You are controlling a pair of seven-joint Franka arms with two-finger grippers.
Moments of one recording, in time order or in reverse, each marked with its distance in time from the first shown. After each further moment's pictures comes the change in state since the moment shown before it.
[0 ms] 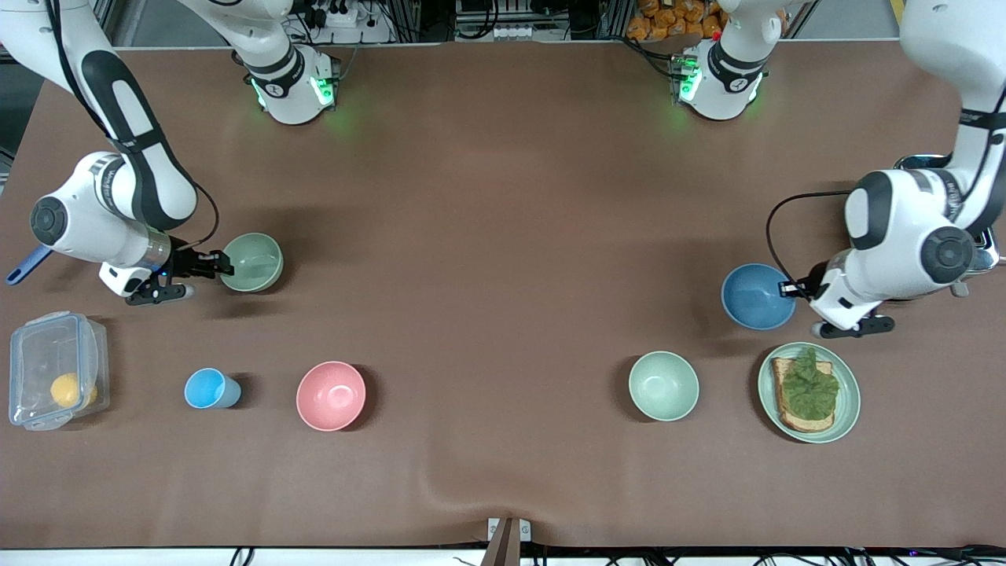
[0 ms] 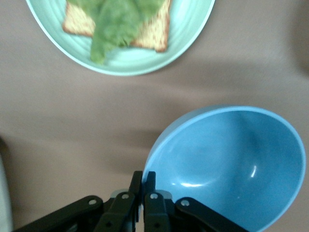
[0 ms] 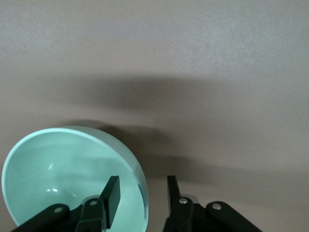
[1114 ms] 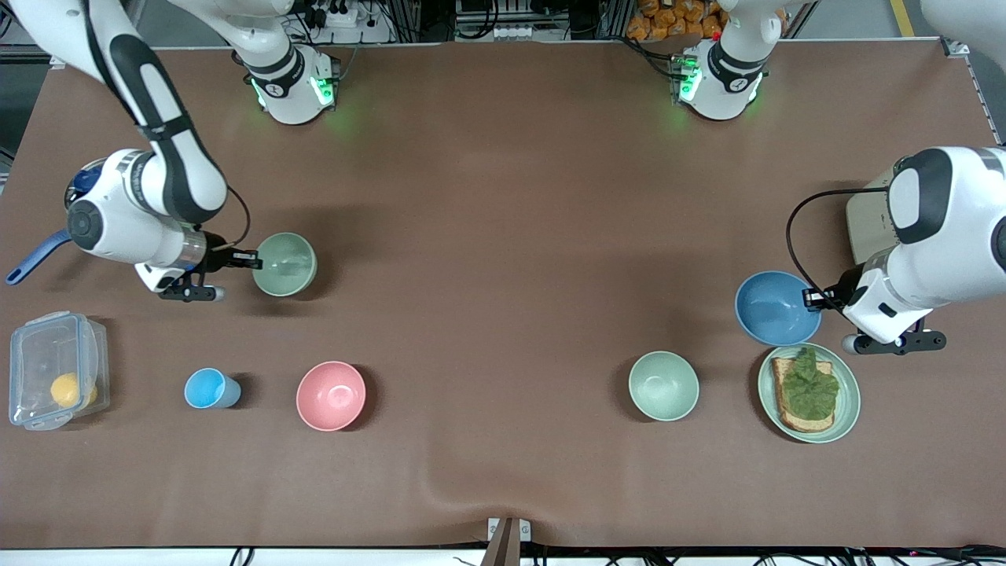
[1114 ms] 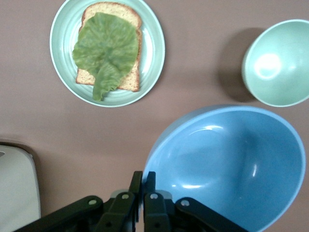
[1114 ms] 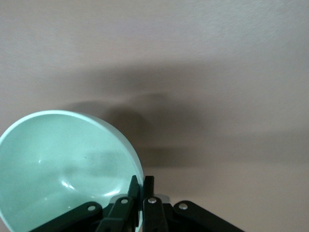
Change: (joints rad) left arm -0.040 -0.018 -0.048 0.278 0.000 -0.242 -0.002; right arm 0.178 -0.074 0.013 0.006 0.081 -0.133 0.378
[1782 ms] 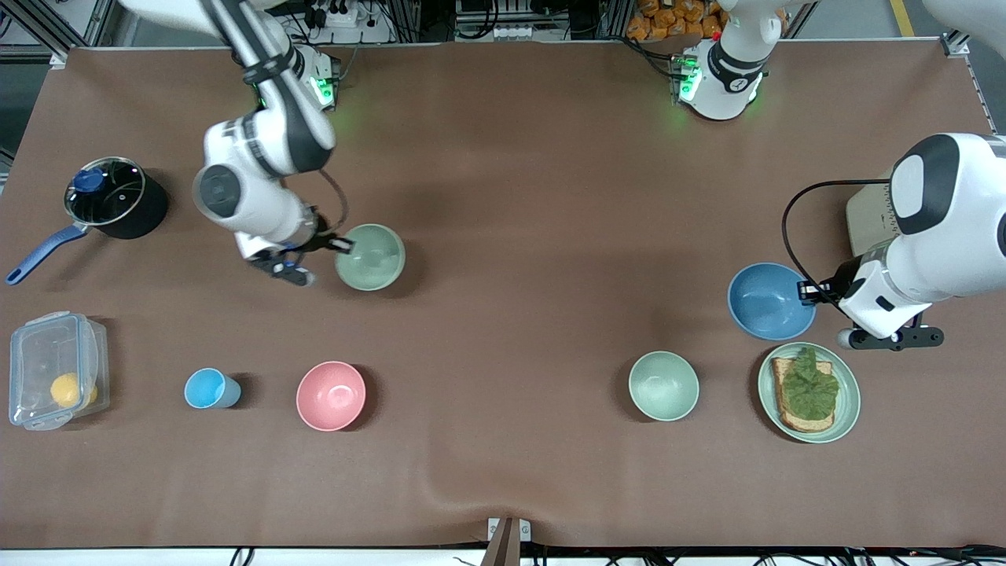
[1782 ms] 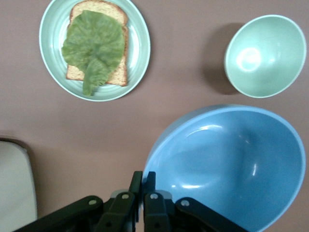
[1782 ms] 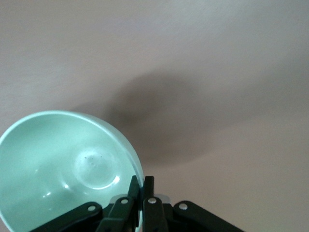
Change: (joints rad) left arm -0.008 -0.009 -0.022 0.024 -0.022 -0.050 -0.005; right arm 0.417 -0.064 0.009 0.031 0.008 0.006 0.748
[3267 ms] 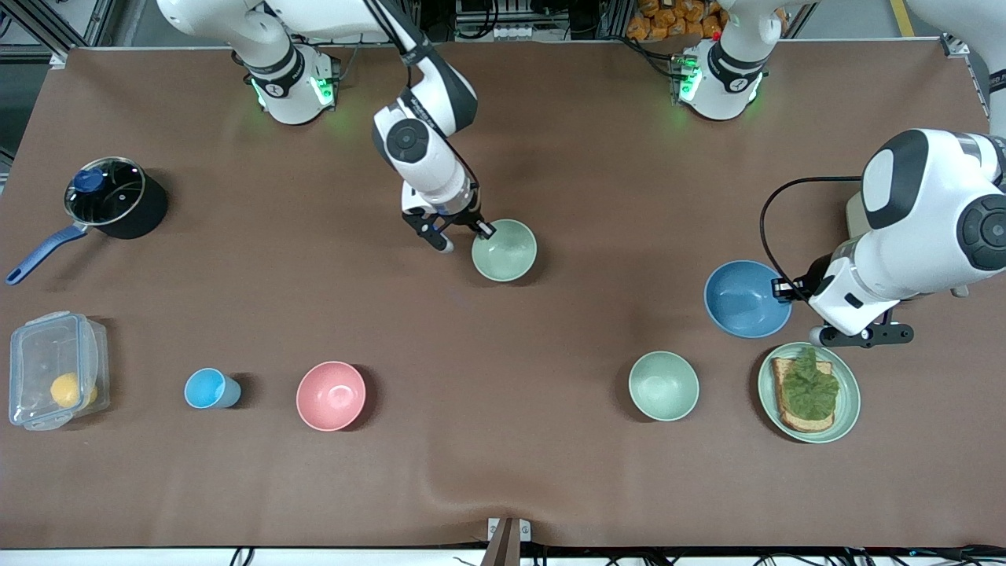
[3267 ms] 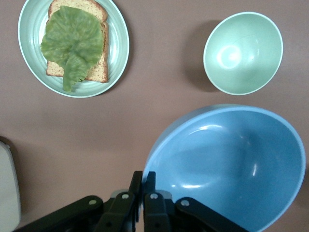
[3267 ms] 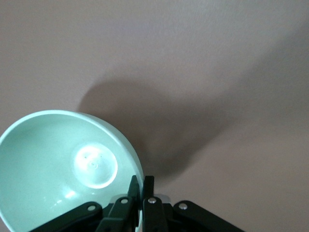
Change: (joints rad) left arm -0.035 0.000 -0.017 0.000 0.000 -0.004 -0.068; right arm 0.498 0.281 -0.047 0.158 0.148 0.399 0.614
